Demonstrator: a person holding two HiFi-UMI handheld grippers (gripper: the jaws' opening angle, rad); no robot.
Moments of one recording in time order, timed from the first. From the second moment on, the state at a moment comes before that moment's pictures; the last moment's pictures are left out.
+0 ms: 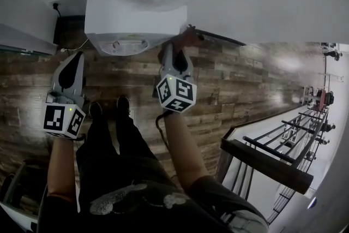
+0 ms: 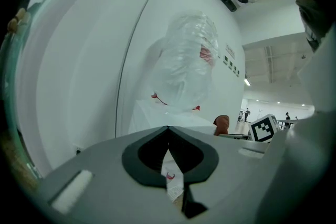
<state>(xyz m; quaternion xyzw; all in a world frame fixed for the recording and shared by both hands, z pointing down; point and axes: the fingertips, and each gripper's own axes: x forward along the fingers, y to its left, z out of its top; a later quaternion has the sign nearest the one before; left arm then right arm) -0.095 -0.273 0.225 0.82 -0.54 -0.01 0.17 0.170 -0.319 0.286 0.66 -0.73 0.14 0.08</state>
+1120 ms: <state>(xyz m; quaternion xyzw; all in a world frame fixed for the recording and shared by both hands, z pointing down) -0.165 -0.239 0.289 0.81 -0.54 -0.01 0.22 -0.062 -0.293 0.279 0.54 -0.83 0.09 0.08</state>
